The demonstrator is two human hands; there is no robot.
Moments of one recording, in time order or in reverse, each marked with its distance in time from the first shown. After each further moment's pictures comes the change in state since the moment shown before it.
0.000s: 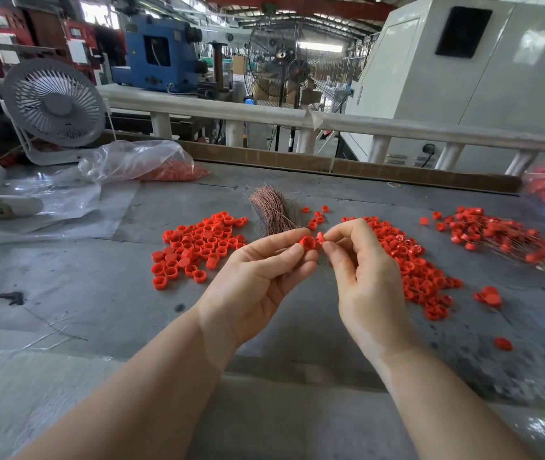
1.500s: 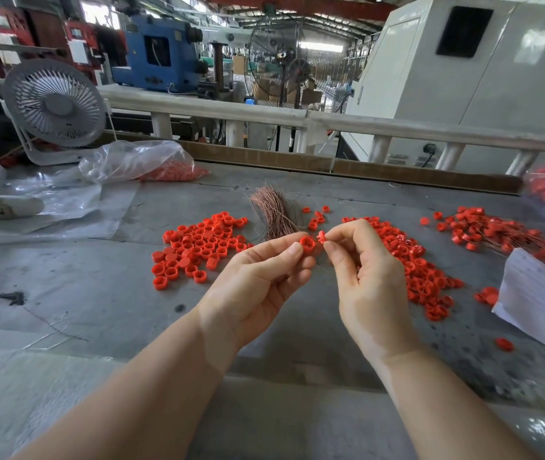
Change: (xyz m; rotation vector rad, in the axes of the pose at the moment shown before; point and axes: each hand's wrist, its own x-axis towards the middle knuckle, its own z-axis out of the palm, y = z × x) left_hand 0.001 -0.002 -0.002 0.005 0.012 -0.030; right_hand 0.000 0.002 0.002 -0.006 0.053 -0.052
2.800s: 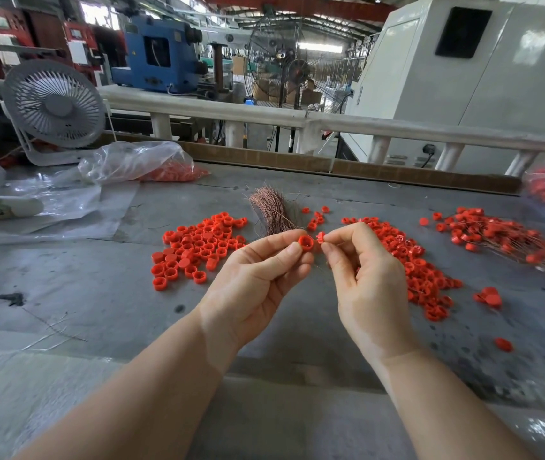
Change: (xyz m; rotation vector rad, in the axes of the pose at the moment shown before) left_hand -0.001 0.001 0.000 -0.001 -0.003 0.072; right_hand 0.000 0.000 0.000 -0.050 0.006 0.006
